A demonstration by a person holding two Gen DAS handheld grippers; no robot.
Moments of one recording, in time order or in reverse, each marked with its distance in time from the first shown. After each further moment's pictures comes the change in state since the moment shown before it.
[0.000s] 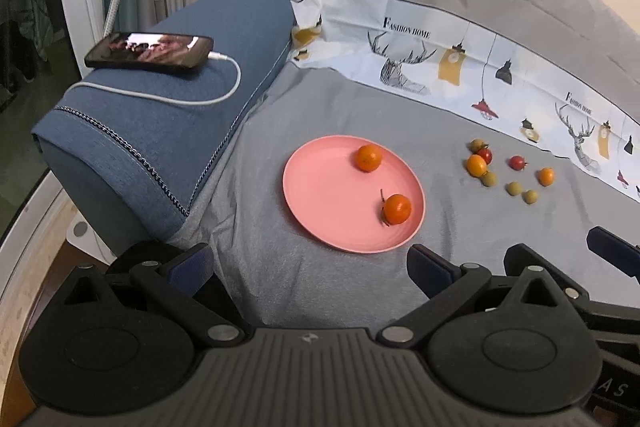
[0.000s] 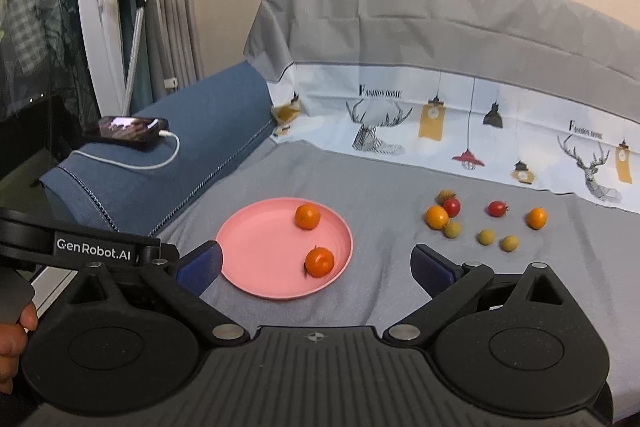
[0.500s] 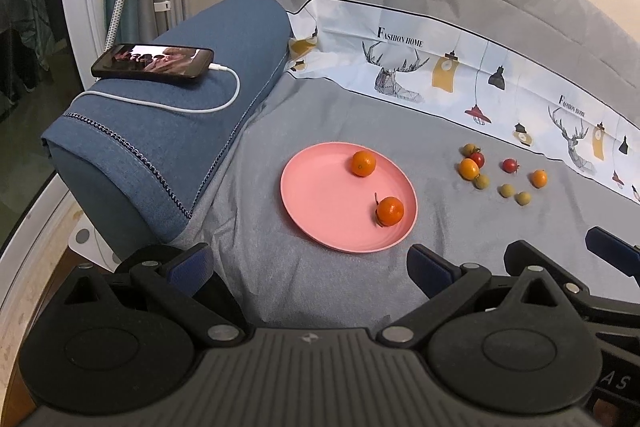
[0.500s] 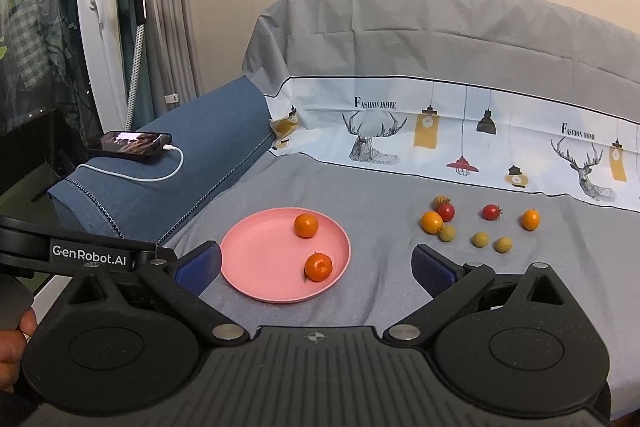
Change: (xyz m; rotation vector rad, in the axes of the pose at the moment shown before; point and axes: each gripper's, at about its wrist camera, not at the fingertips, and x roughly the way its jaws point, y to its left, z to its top) left arm -0.013 -0.001 -0.006 0.012 -0.027 -0.003; right arm -0.012 -0.004 -0.003 0.023 -0.020 0.001
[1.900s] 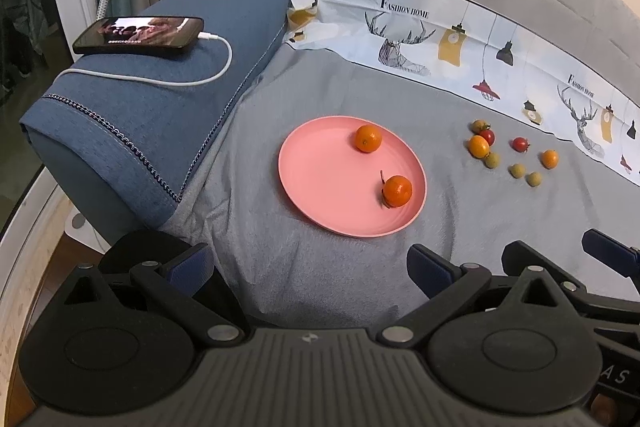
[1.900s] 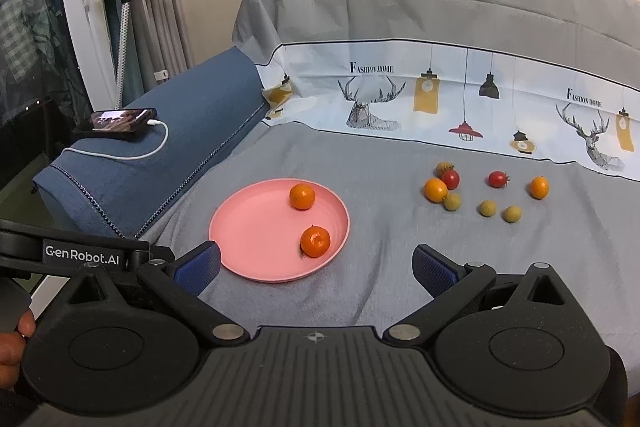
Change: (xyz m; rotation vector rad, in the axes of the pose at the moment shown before) left arm 0.034 0.001 0.001 0.008 0.085 0.001; right arm 0.033 -0.008 -0.006 0.032 0.098 -0.001
